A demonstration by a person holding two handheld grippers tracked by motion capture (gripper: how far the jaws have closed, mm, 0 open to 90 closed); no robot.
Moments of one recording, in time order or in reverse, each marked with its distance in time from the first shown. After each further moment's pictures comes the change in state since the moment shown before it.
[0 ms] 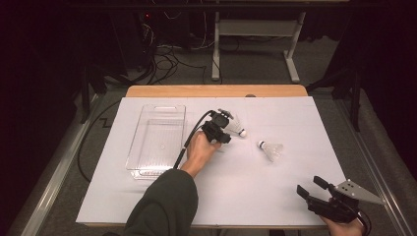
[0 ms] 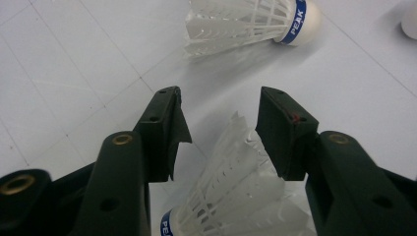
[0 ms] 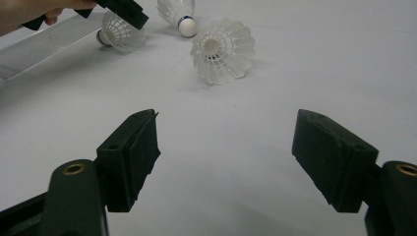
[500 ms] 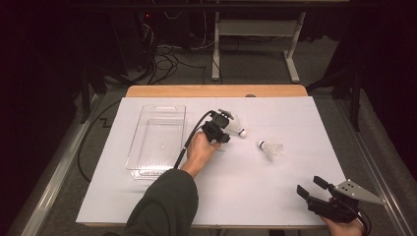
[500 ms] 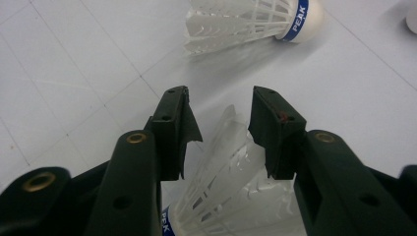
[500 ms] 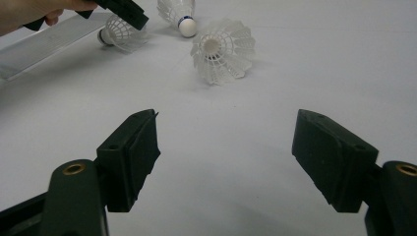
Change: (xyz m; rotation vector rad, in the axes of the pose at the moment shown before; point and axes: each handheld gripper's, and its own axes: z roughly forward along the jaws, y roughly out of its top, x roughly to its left) left arm -0.001 0.000 0.001 0.007 0.007 0.008; right arm 0.000 0.000 0.000 -0.001 0.000 -0.001
